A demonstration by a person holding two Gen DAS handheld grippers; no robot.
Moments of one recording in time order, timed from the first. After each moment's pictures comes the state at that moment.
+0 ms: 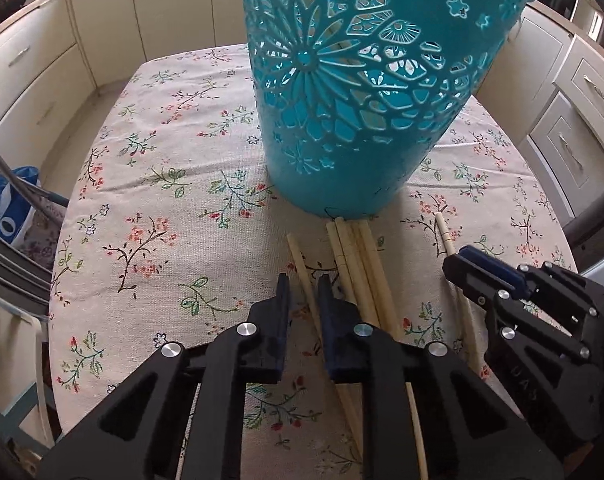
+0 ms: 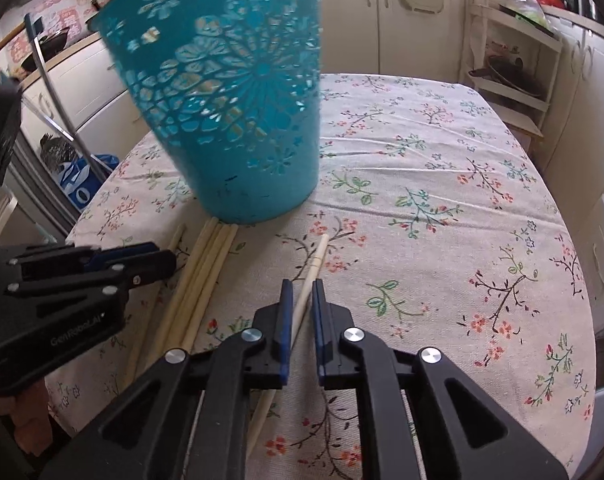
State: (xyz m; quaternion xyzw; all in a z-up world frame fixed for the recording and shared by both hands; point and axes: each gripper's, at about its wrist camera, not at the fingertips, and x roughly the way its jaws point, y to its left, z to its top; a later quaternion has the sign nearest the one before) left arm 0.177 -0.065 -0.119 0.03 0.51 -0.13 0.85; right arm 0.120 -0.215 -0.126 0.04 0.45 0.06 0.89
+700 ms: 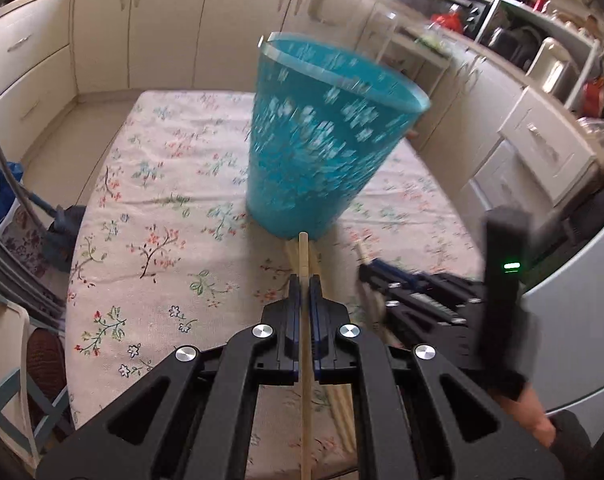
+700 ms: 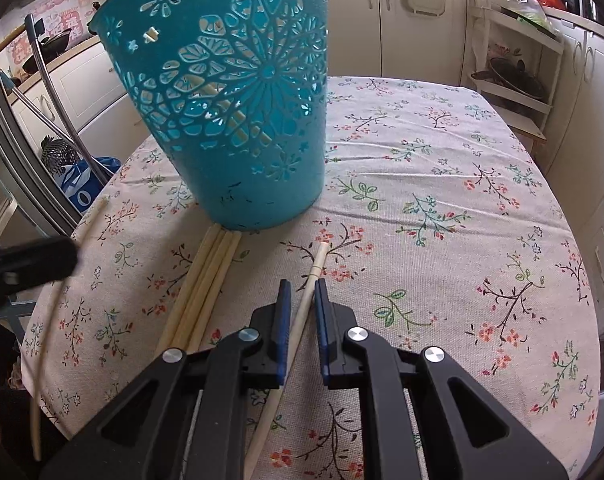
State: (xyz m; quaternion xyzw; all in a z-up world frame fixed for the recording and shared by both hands) left arm 0.126 -0.028 -0.048 -0.07 0.45 -0.21 0.87; right arm 0.119 -0.208 -0.128 0.03 0.45 0.06 0.89
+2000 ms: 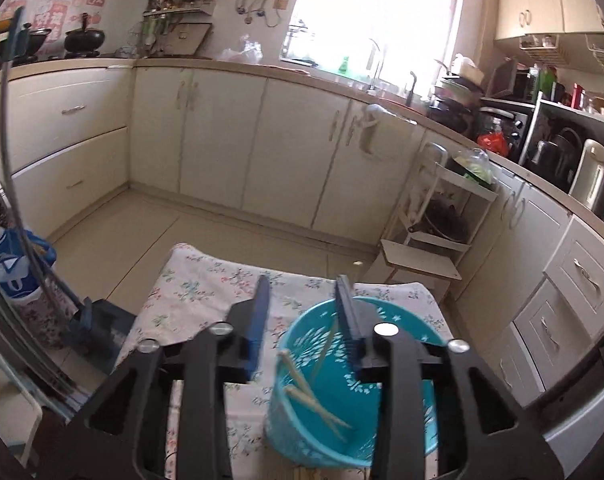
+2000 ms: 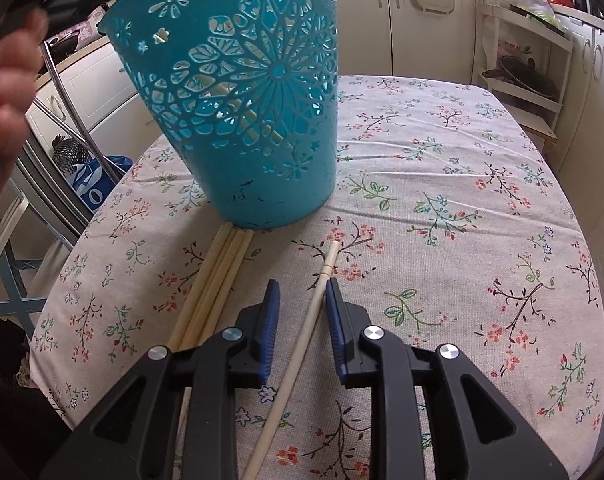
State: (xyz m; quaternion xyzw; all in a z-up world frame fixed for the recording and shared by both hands) left arm 0.227 -0.035 0.028 -0.12 0.27 -0.07 0.95; right arm 0.119 -0.214 -0.129 0.04 0.45 0.09 0.89
